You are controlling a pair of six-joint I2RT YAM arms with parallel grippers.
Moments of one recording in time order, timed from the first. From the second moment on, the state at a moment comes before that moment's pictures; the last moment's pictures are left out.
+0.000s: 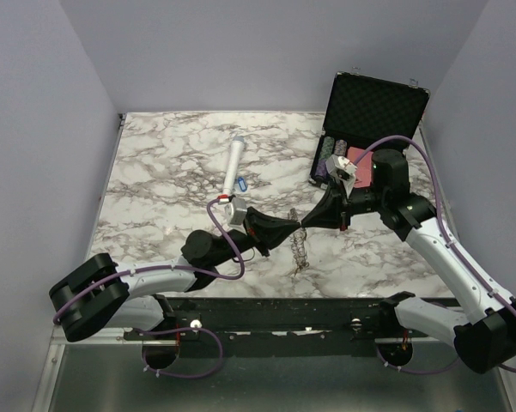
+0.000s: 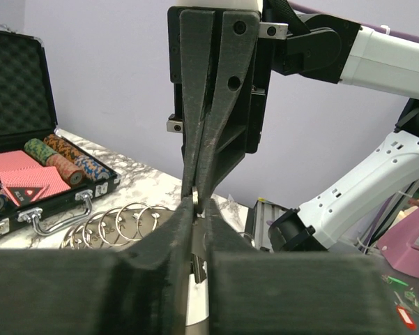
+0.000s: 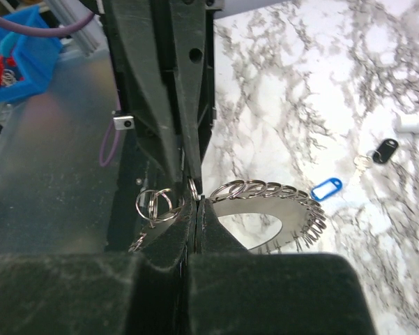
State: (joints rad) left arm -0.97 1.24 0.39 1.29 0.24 -0.48; right arm 0.38 1.09 0.98 -0.40 -1.18 -0.25
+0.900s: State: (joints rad) left arm -0.92 1.12 0.64 0.52 0.47 0.05; right arm 0.38 1.22 1.27 -1.17 -0.84 -1.09
